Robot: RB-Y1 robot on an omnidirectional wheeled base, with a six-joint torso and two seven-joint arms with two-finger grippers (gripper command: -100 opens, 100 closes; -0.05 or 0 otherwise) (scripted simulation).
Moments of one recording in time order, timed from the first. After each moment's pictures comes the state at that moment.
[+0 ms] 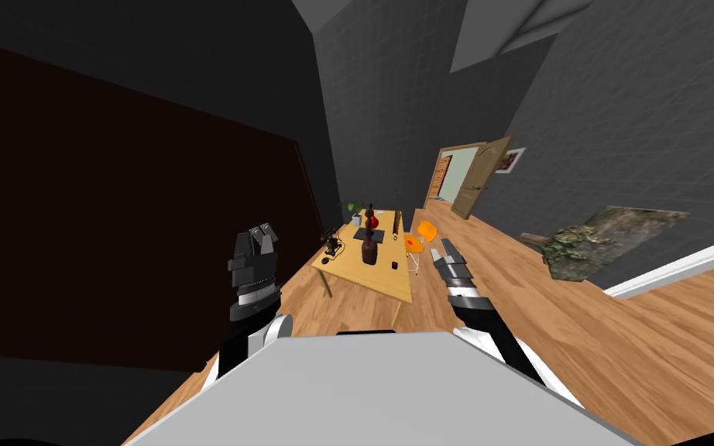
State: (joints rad) left arm 0.53 -0.02 0.06 -2.34 0.05 -0.64 -0.16; right arm 0.61 -0.19 -0.09 -2.18 -0.07 -0.41 -0.03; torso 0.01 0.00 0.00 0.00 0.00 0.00
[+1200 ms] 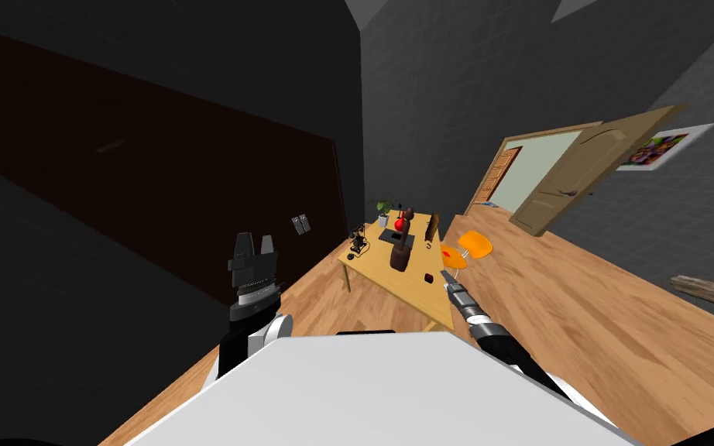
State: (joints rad) left arm 0.53 -0.02 0.06 -2.34 0.05 -0.64 -0.16; right arm 0.72 -0.43 -0.08 -1.89 -0.18 -0.29 0.12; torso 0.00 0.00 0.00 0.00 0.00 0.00
